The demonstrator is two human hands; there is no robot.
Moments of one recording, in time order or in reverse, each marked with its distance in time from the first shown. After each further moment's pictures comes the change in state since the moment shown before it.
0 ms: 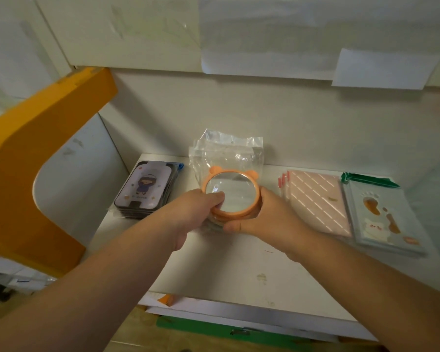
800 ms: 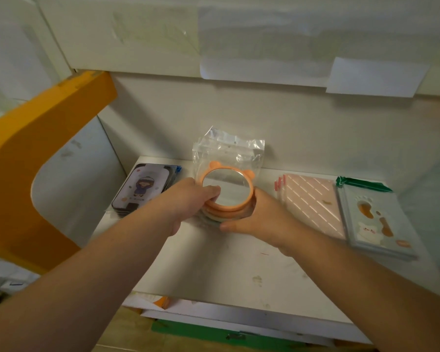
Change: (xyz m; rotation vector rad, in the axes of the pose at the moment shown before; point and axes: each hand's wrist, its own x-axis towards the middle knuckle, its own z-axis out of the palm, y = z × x) left_hand 0.009 0.016 -0.011 0.065 0.070 0.031; right_hand 0.004 -0.008 -0.003 -0.019 -0.046 -0.002
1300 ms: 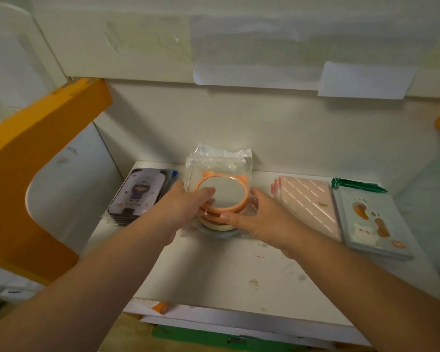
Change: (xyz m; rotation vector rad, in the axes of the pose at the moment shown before) left_hand -0.012 0.001 0.006 -0.118 0.124 0.001; right_hand -0.004 0.007 -0.011 0.081 0.018 0.133
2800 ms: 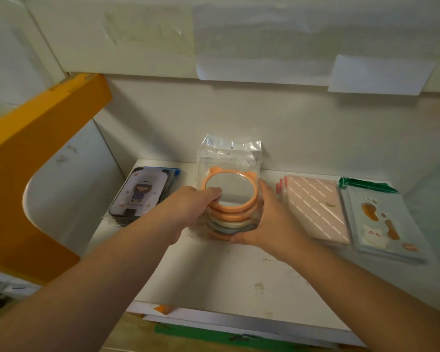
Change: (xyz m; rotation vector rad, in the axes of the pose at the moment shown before) left_hand 0.018 -0.003 0.000 0.111 -0.090 -0.079; right_hand 0.009 0.022 0.005 -0.299 0.192 -0.197
